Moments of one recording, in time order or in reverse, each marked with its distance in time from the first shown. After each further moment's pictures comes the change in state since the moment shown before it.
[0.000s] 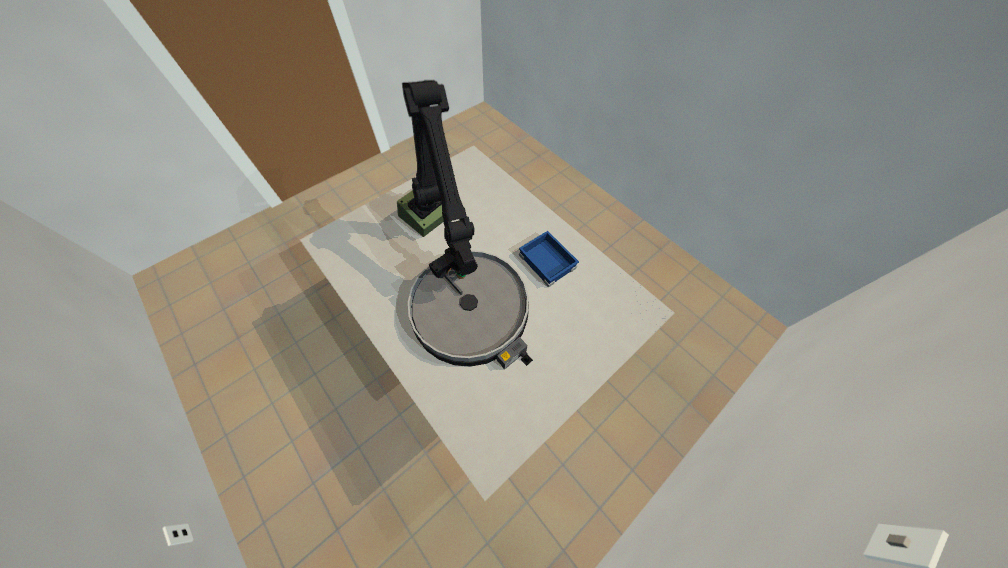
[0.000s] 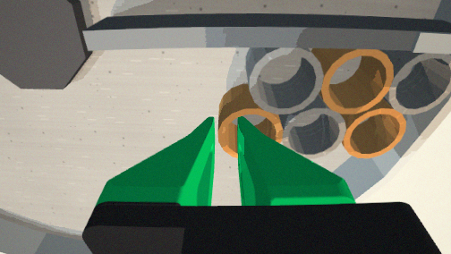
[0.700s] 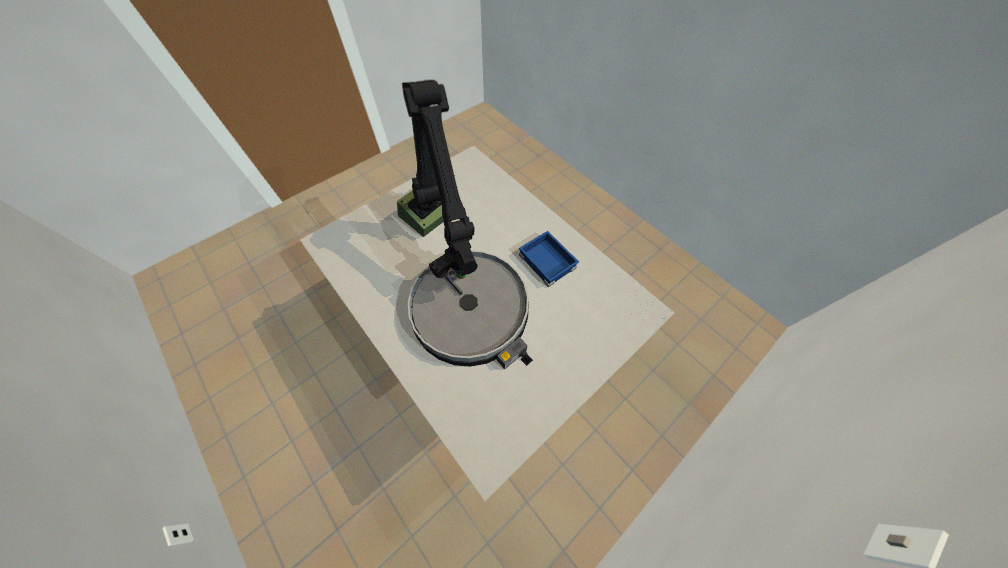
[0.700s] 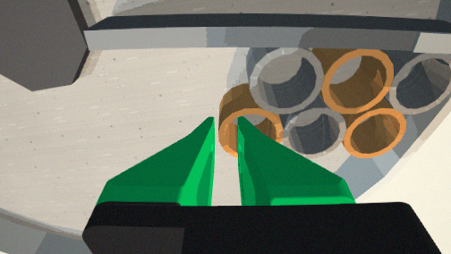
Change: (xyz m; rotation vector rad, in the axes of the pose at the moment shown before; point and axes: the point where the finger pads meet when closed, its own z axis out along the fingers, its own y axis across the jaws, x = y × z) arm 0.000 0.000 0.000 -0.001 0.000 0.000
